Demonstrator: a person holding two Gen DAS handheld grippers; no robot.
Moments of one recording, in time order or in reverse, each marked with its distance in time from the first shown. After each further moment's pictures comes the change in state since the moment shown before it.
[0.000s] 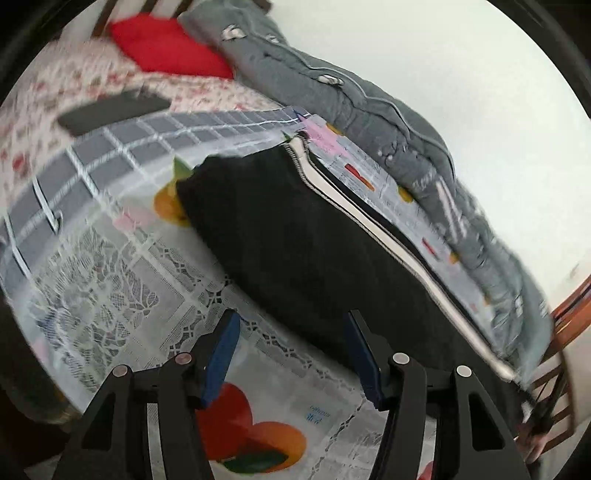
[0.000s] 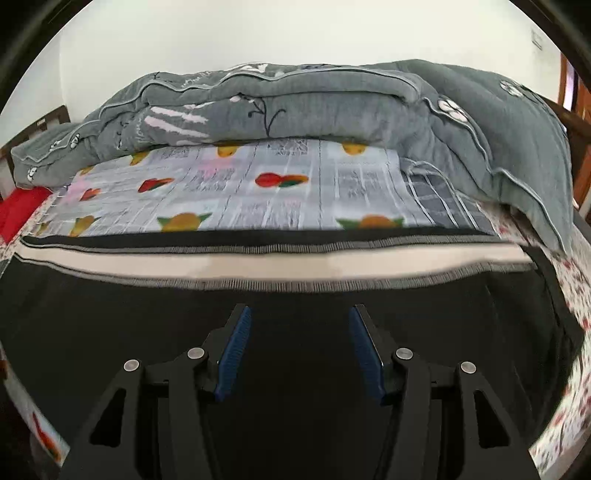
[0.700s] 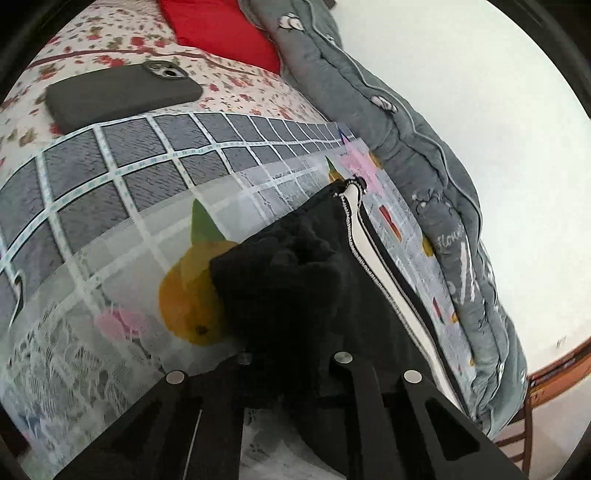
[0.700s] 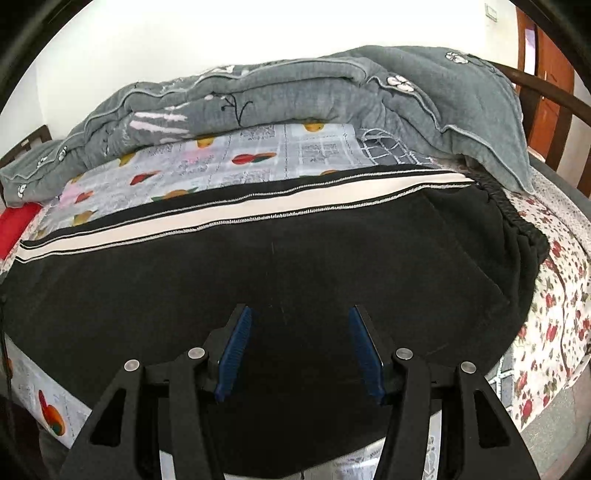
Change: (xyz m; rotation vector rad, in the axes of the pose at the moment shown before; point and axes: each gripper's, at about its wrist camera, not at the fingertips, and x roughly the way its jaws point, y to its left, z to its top) left arm 0.041 0.032 0.064 -0.217 0.010 0.004; right arm -0.048 -0.011 -0.056 0.125 0.002 -0.058
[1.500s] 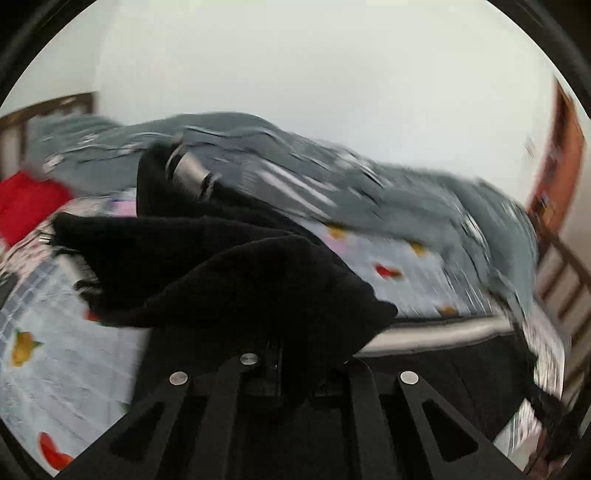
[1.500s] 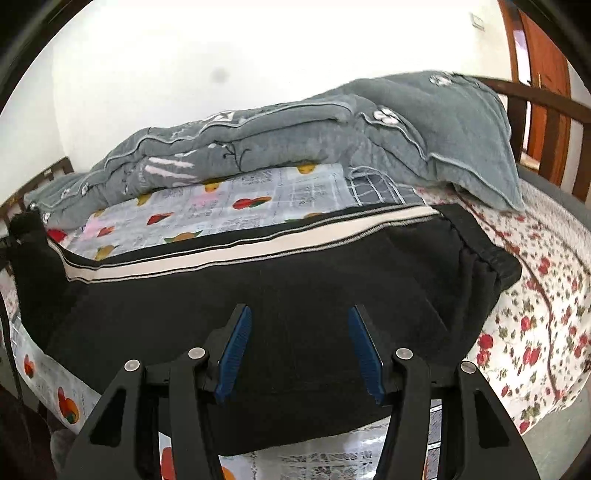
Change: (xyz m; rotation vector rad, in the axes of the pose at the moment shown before) left arm -0.003 -0.332 -0.191 0.775 -0.035 -0.042; right arm -0.033 -0.065 0.007 0.041 -0.115 0.117
